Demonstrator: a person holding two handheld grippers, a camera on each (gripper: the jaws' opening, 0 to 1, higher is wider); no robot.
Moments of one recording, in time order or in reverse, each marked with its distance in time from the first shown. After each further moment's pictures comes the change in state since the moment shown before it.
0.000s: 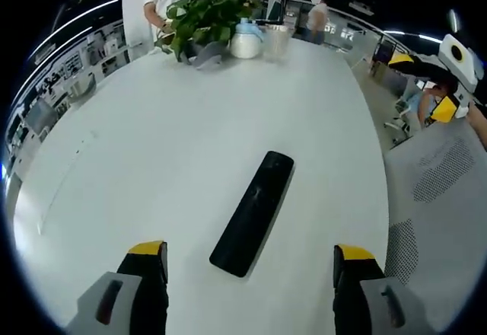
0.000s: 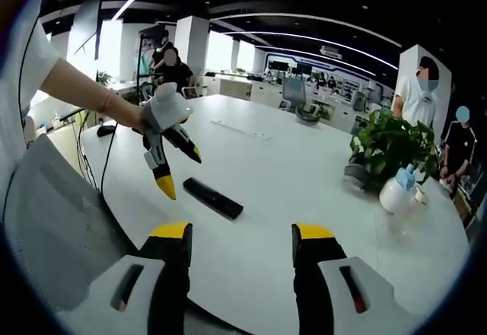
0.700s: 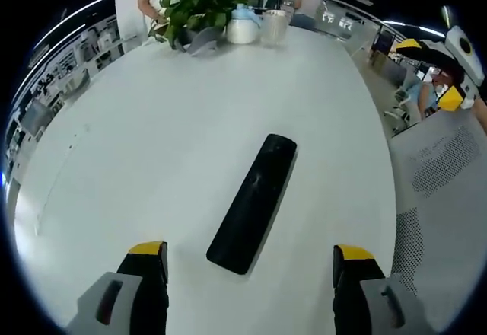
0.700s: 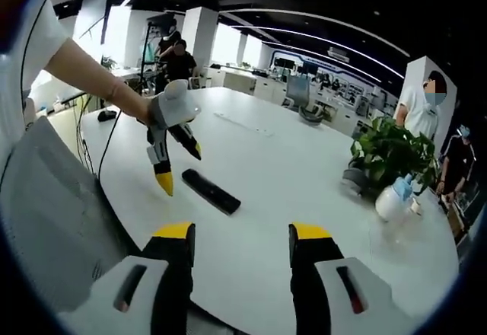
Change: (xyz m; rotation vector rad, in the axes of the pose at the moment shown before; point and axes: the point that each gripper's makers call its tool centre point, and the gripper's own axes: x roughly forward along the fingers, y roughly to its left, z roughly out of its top) left arm 0.013 0.000 -0.013 0.022 0.070 -0.005; right arm 0.000 0.001 -0.002 -0.082 0.023 -0.017
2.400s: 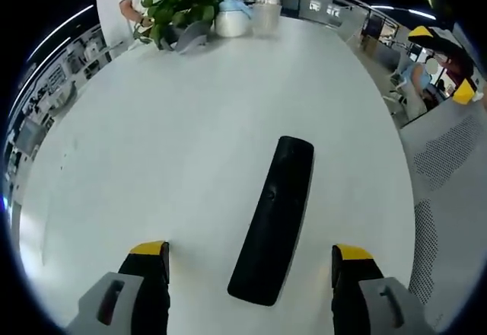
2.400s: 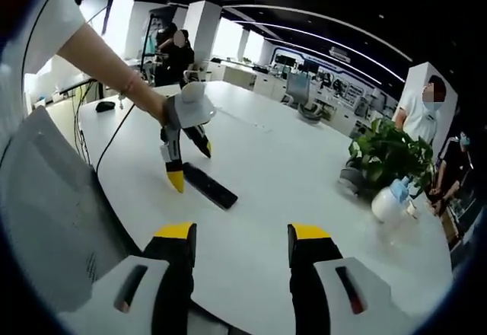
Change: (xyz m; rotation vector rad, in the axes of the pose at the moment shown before) left arm 0.025 0.020 0.018 0.083 0.035 0.005; right arm 0.002 -0.003 -0.006 -0.028 0.038 -0.014
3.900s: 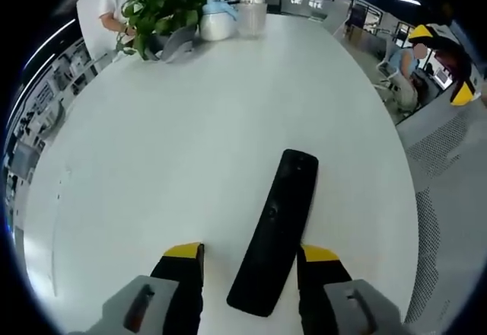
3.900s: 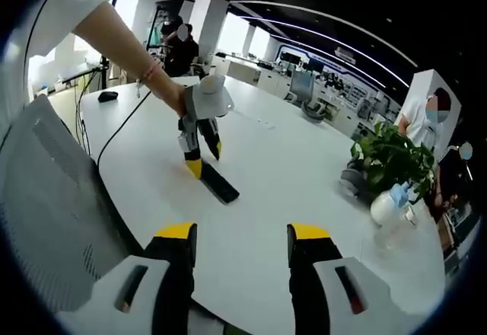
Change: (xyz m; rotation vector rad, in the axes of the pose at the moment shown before) left arm 0.003 0.008 0.015 0.096 0.009 -0.026; right arm 0.002 0.004 -0.004 -0.052 0.033 0.006
